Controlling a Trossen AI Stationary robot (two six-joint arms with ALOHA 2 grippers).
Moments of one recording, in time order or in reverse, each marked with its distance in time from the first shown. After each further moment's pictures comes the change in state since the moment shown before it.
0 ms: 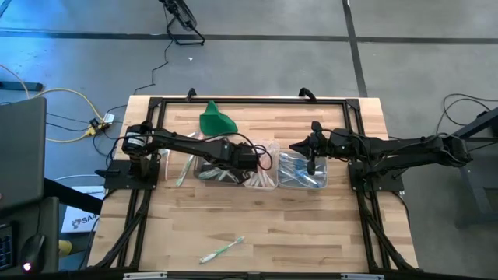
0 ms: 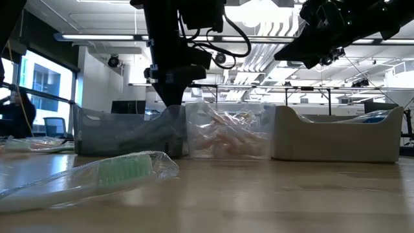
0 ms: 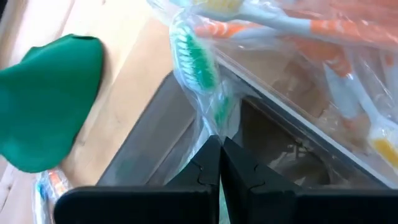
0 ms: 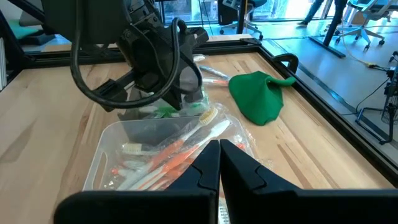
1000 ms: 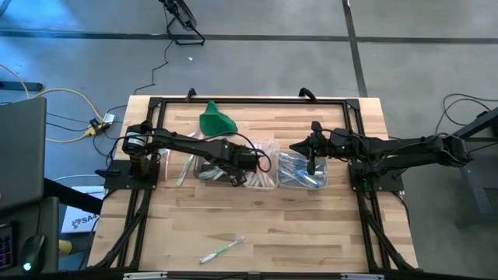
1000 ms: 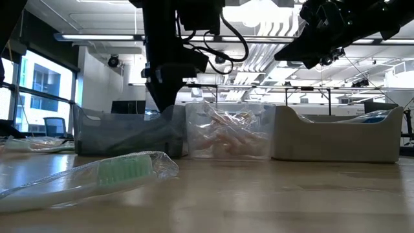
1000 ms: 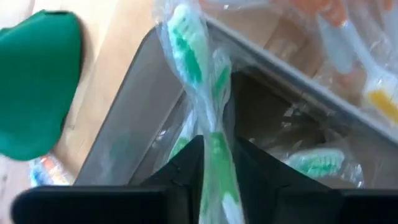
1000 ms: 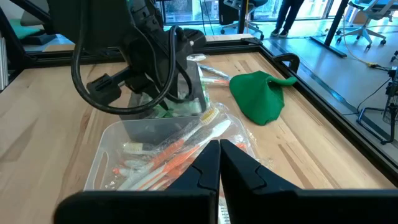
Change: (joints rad) left arm 0.006 0.001 0.008 -0.068 0.085 0.045; right arm 0.000 0.000 0.000 -0.001 -0.004 0.000
